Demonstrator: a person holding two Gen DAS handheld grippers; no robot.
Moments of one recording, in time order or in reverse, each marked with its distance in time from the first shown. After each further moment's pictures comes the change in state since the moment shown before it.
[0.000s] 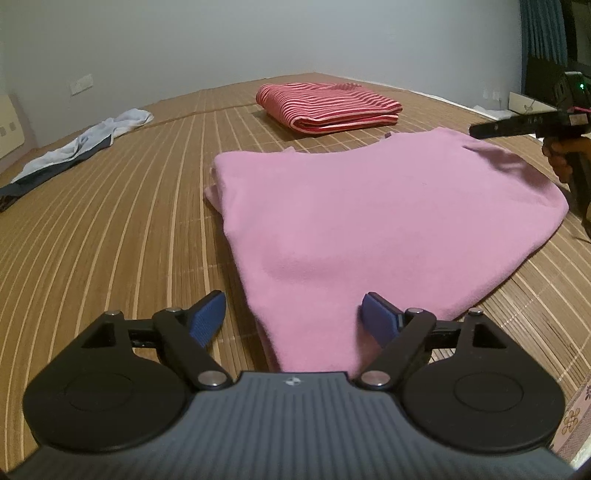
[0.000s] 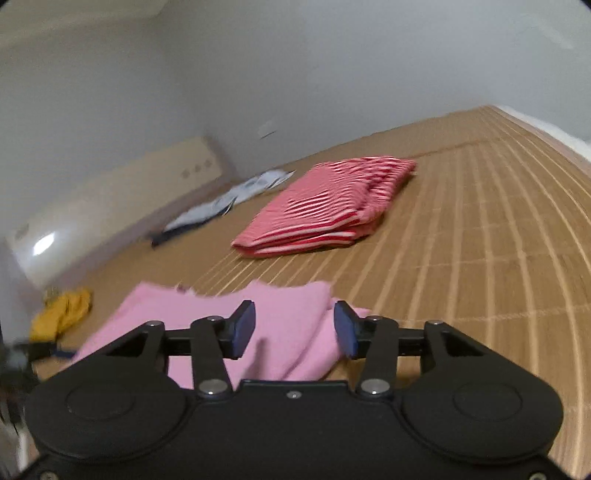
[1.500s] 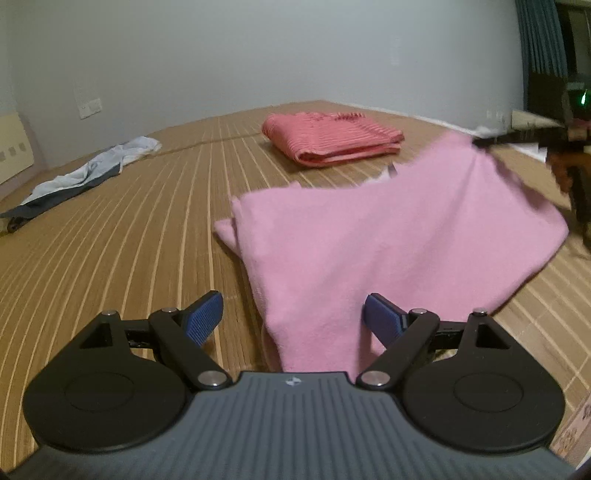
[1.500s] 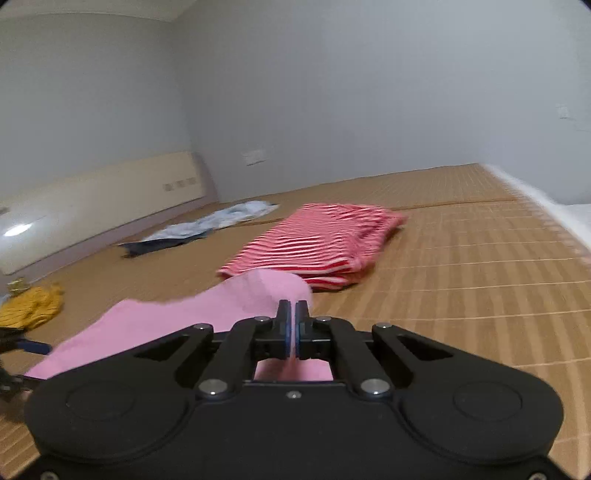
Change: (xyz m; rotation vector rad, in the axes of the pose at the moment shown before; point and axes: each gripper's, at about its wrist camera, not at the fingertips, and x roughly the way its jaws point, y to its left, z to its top) left arm -0.011 -0.003 0.007 0.004 -0.105 0.036; right arm -0.017 0.022 0.006 -0.093 -0.122 -0.148
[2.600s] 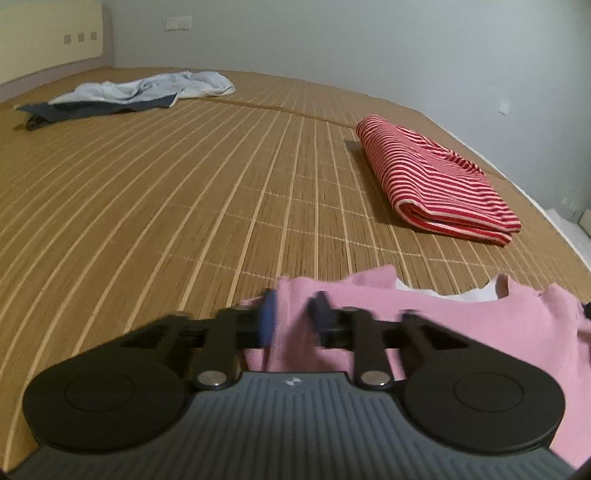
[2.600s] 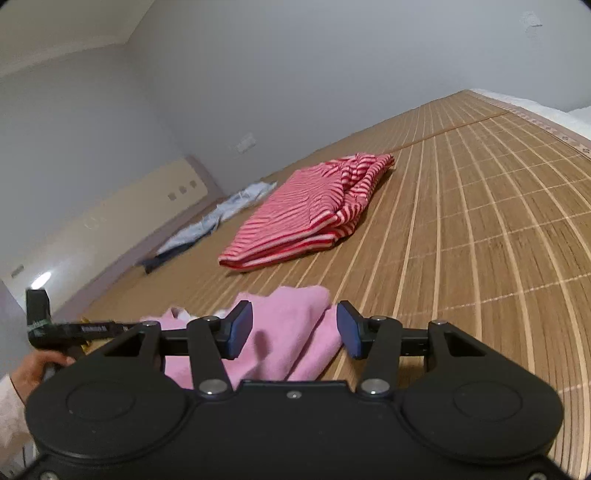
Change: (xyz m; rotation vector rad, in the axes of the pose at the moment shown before) left arm 0.139 0.061 0.079 -0.429 0.100 0.111; right arm 0.023 -0.036 -0.011 0.250 0.095 0.114
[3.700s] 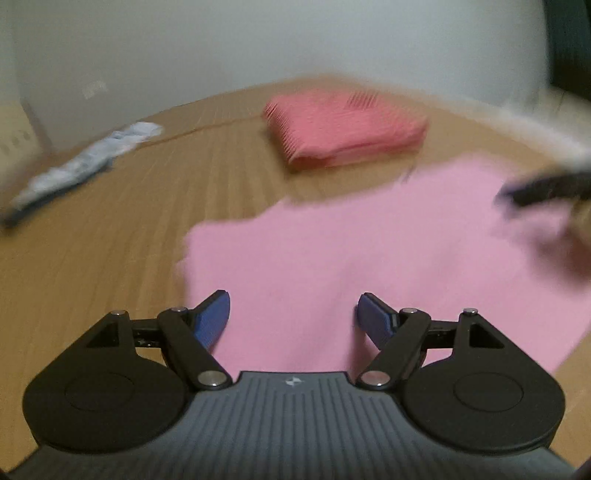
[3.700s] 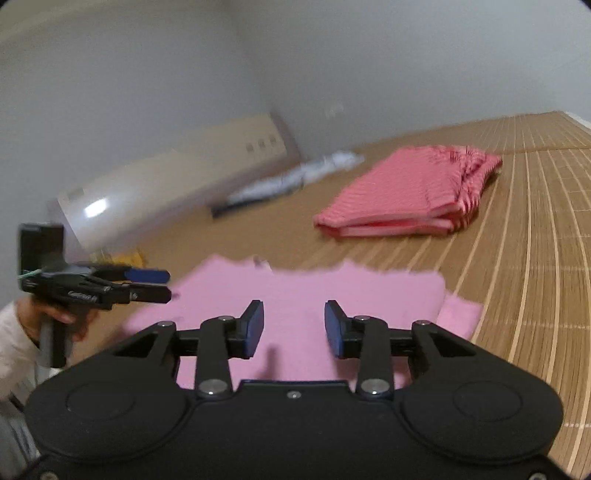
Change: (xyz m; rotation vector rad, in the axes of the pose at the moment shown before) left arm -0.065 -0.060 -0.062 0.487 0.009 0.039; right arm 0.013 0.048 -0.014 -0.228 0.132 0.188
